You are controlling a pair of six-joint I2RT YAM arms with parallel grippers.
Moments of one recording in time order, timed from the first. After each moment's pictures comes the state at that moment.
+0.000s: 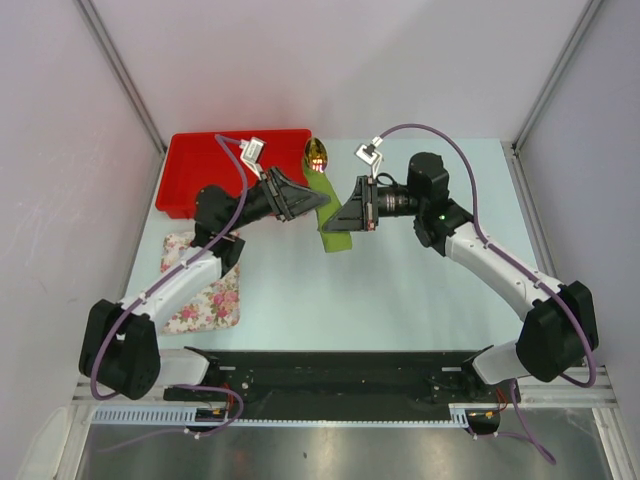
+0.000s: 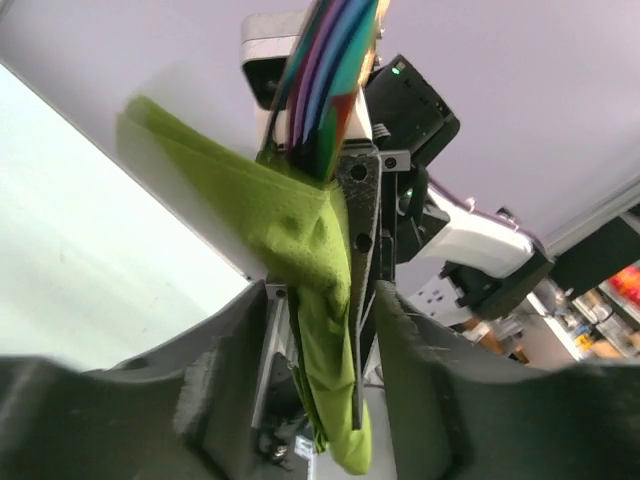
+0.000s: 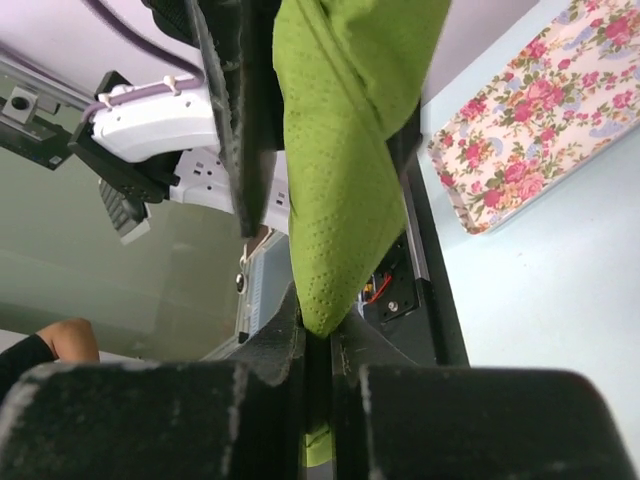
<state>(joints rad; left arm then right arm) -0.40 1.31 0.86 0.84 0.82 -1.16 0.53 1.43 1.17 0.20 -1.06 0.82</state>
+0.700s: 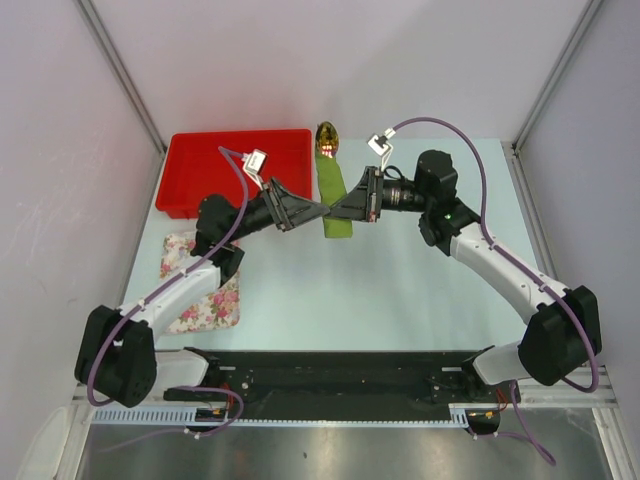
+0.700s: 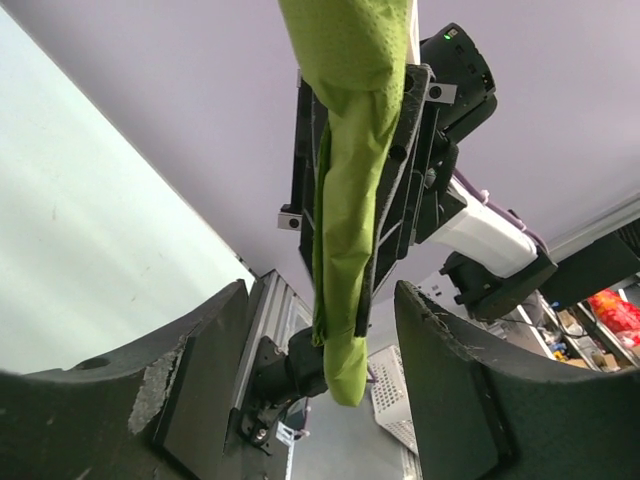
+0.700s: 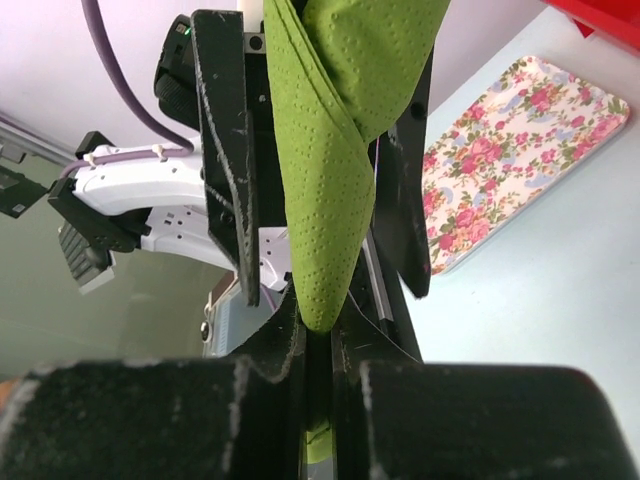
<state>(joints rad) -0.41 1.26 0.77 0.79 0.79 -1.18 0.51 1.40 1.17 0.24 -0.95 0.81</state>
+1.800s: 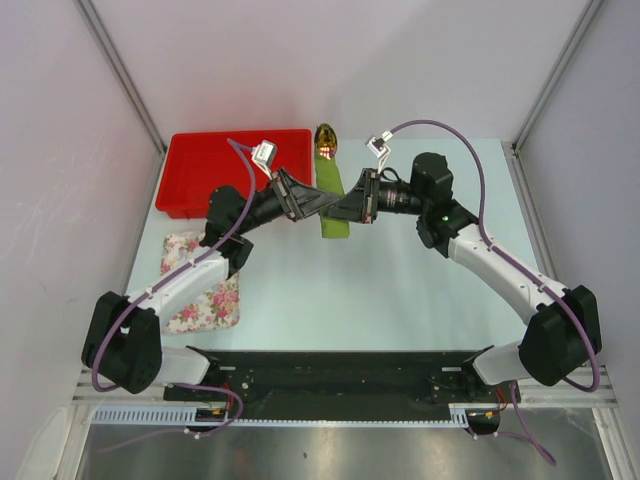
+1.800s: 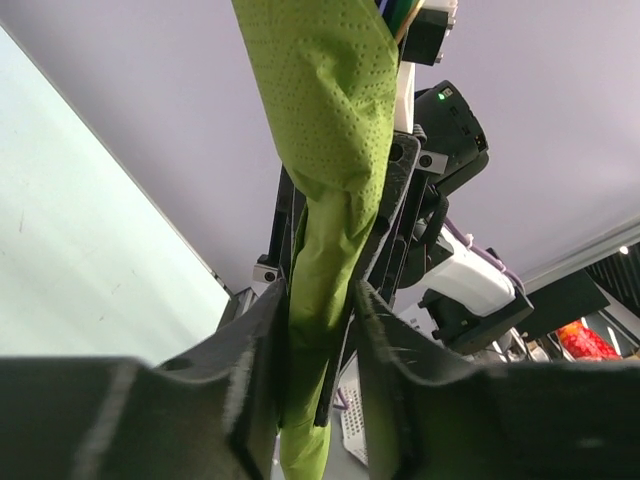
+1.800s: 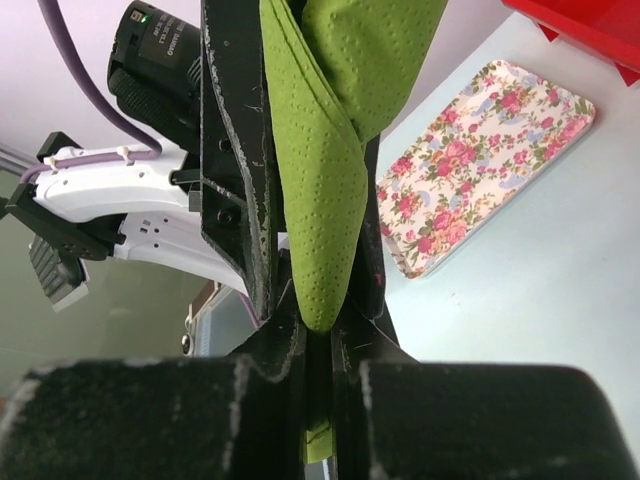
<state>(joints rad) -0.46 1.34 0.86 0.79 0.73 -1.26 0.54 1.40 1.17 0.21 -0.87 0.76</state>
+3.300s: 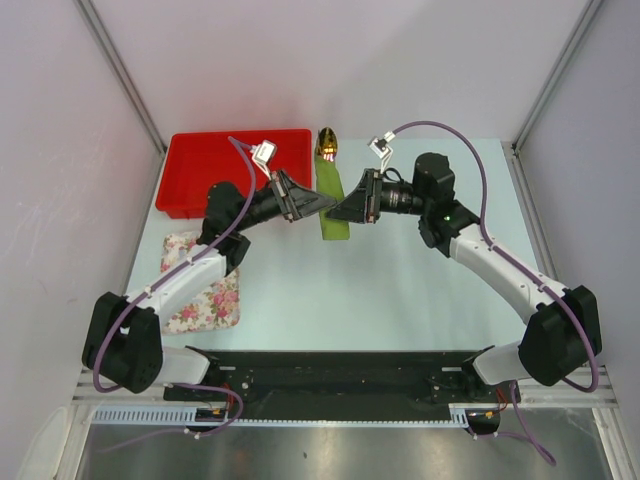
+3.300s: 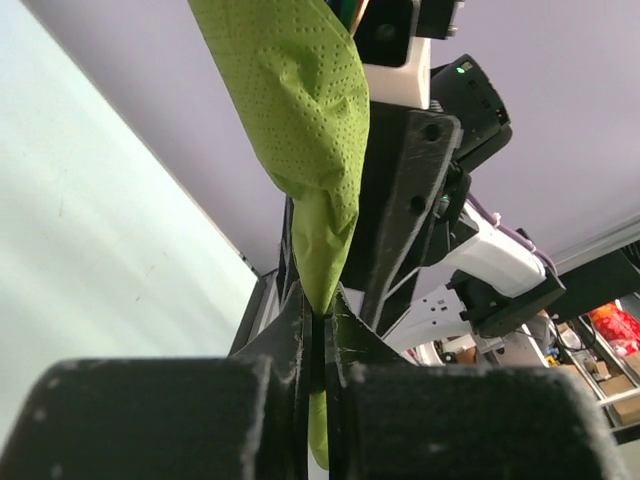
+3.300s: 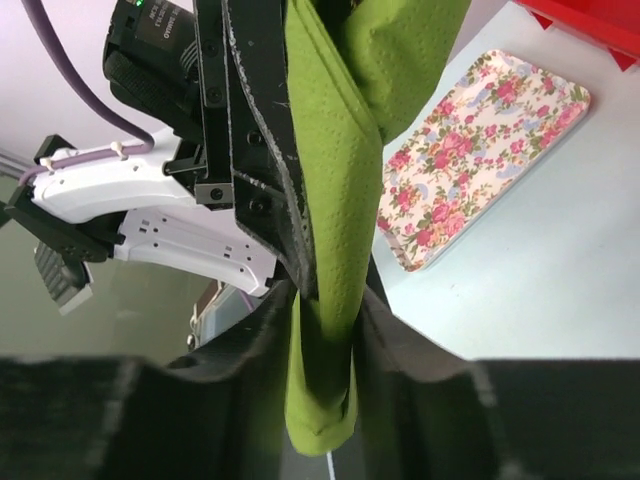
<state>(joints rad) -0.43 1.34 0.87 0.73 0.78 -1.17 0.51 1.40 1.15 0.19 -0.89 0.78</state>
